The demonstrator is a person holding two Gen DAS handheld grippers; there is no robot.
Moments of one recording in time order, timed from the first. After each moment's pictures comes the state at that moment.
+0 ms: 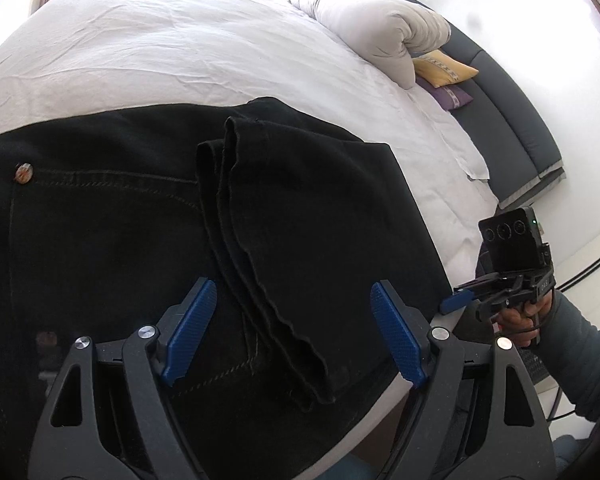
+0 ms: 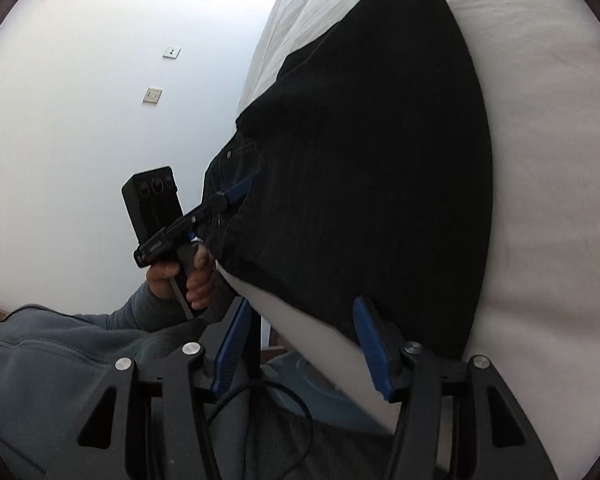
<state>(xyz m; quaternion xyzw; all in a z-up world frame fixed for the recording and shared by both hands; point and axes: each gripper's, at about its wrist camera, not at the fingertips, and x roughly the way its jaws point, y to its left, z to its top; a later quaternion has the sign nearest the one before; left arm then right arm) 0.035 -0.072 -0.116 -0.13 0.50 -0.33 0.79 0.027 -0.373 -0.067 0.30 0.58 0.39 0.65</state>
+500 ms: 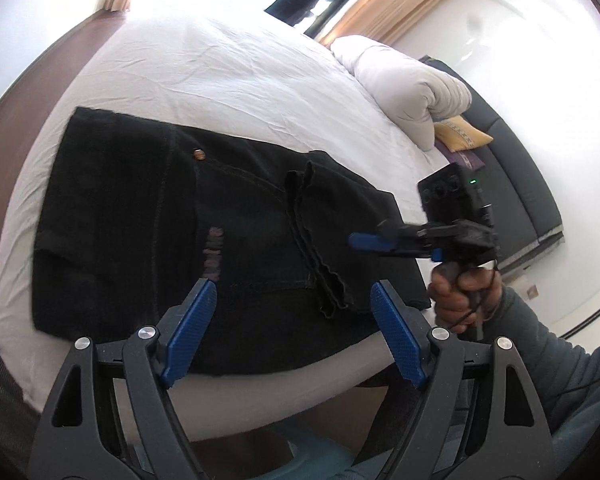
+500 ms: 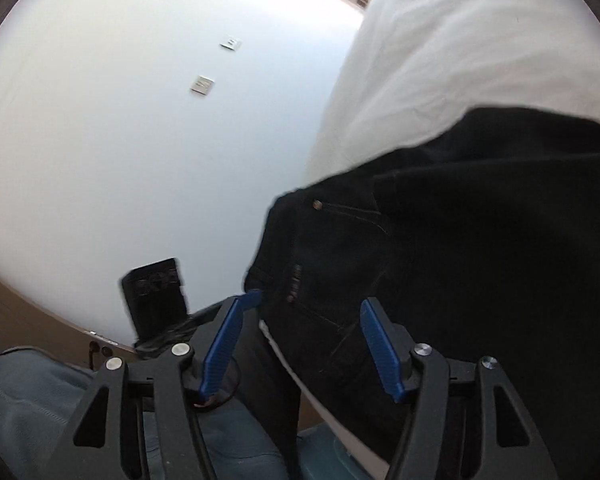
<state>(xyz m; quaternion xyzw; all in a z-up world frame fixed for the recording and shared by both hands) -0.049 0.047 -0.066 -0.22 0.45 -0.25 0.83 0.138 -0.187 -0.060 0.25 0.55 0.41 0.68</state>
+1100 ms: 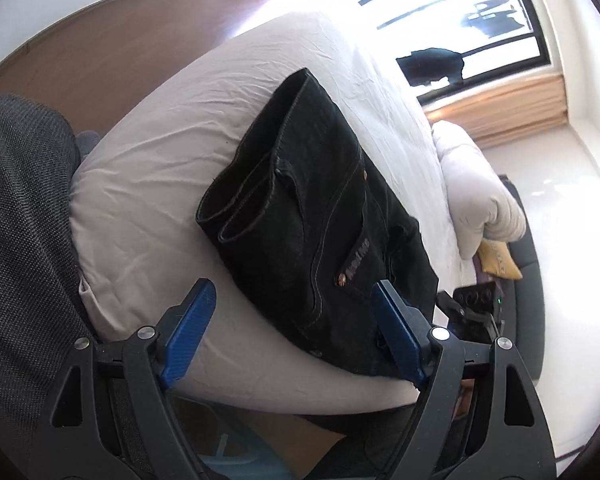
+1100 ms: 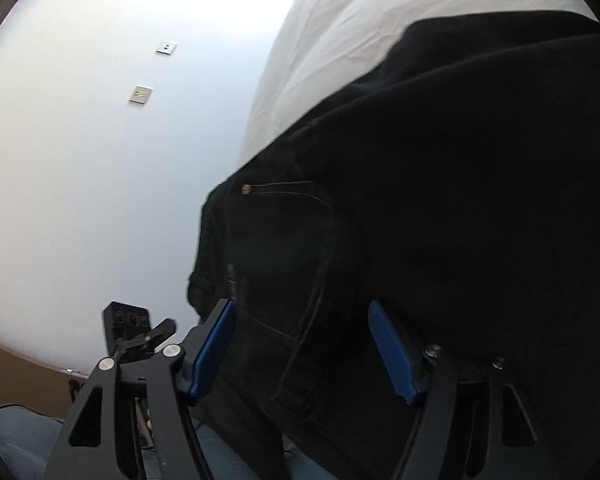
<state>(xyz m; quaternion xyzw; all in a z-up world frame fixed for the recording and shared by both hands) -0.087 0.159 -0.114 -0.43 0.46 -0.08 0.77 0.135 -0.128 -0.076 0.34 0.53 0.40 0.67</state>
